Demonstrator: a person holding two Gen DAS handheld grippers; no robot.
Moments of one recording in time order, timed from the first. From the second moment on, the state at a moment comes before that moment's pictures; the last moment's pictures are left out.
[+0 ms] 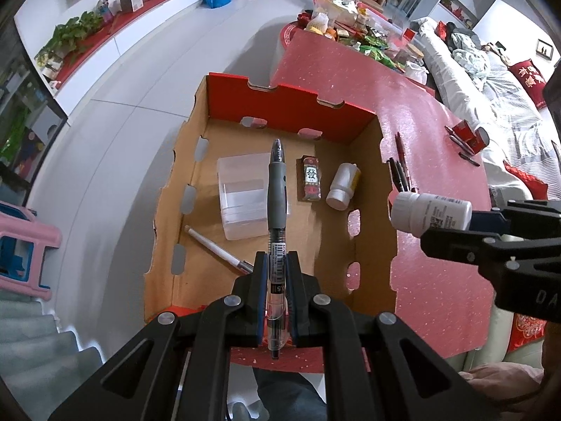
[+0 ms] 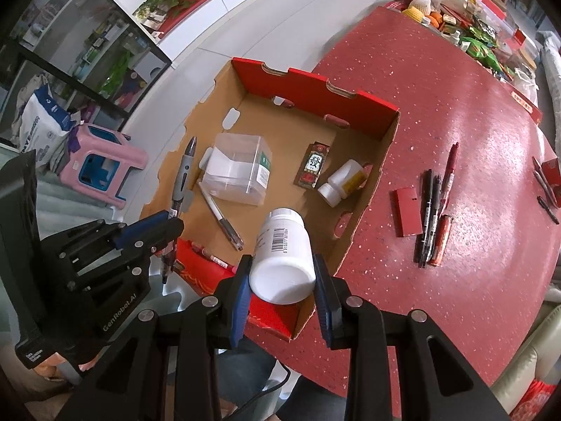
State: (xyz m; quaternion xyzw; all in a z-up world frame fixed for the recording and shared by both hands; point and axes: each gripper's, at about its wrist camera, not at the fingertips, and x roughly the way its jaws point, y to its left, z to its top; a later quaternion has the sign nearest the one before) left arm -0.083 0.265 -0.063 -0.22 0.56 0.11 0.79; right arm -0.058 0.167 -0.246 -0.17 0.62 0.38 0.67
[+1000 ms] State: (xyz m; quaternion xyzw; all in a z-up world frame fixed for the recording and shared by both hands) left arm -0.048 0.266 -0.108 -0.17 0.63 0.11 0.75; right arm -0.050 0.191 -0.302 -0.17 0.66 0.36 0.64
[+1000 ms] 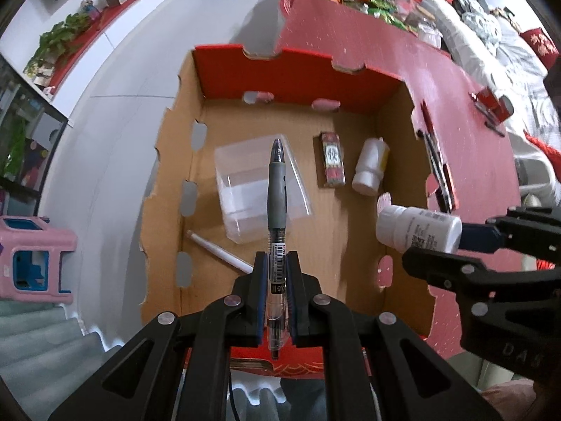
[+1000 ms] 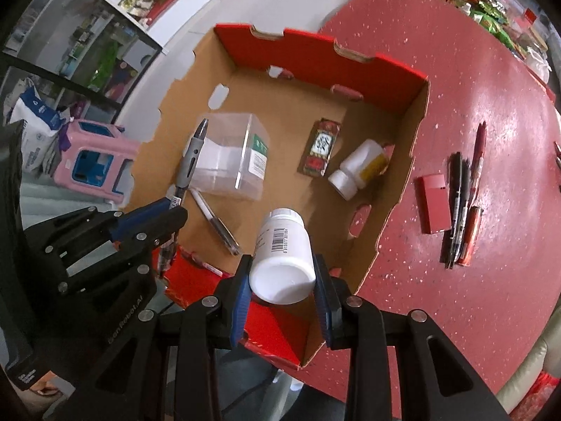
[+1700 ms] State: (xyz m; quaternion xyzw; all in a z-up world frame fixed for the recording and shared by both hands) left arm -0.046 0.285 -0.107 -0.20 0.64 0.17 0.72; right arm -0.023 0.149 -0.273 -0.12 0.64 0.31 0.69
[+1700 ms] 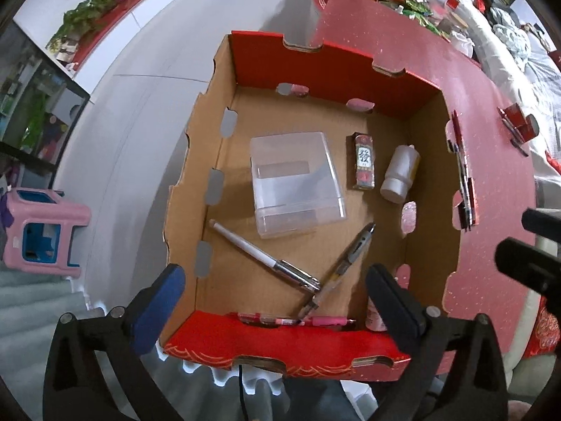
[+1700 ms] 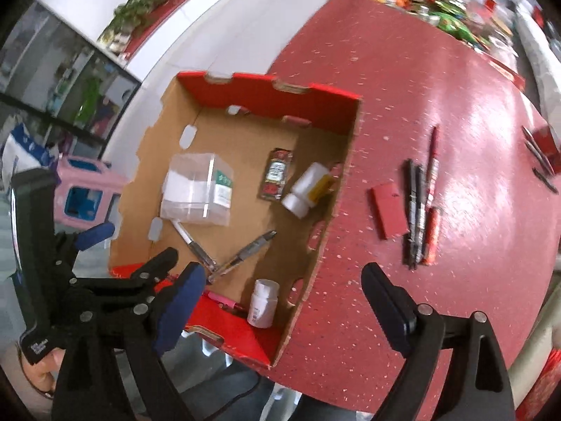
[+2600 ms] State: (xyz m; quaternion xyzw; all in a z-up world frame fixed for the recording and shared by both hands) left arm -0.007 0.210 -0.088 -0.20 0.65 0.14 0.72; right arm 0.068 0.012 -0.394 -0.02 0.71 0.15 0.69
